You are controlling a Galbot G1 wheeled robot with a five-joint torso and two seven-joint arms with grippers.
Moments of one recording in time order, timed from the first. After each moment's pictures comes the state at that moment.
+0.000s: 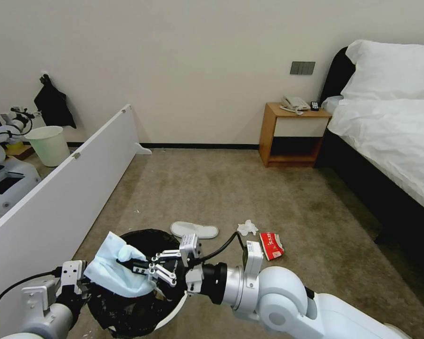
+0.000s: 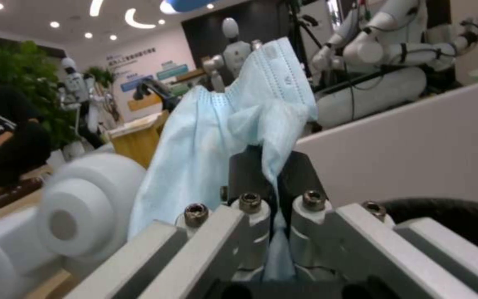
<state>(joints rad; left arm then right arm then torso) 1.67 -1.11 -0.82 -2.40 -0.72 0.73 -0.30 -0.68 0.96 -0.42 2.12 1.04 -0.18 -0.29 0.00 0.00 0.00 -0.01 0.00</state>
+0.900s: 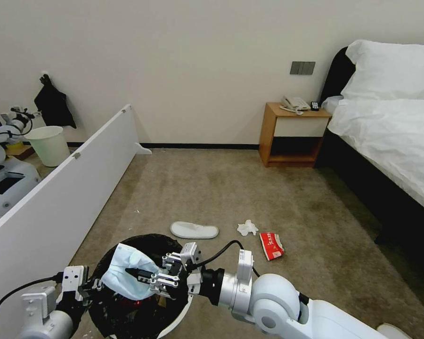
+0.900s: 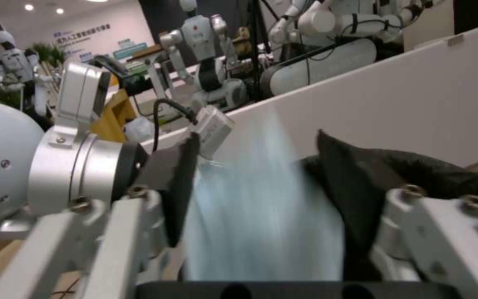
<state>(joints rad) 1.72 -1.12 -0.81 -2.43 -0.72 0.74 -0.30 -0.72 0.97 -0.41 2.05 0.94 -0.18 -0.25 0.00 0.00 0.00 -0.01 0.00</state>
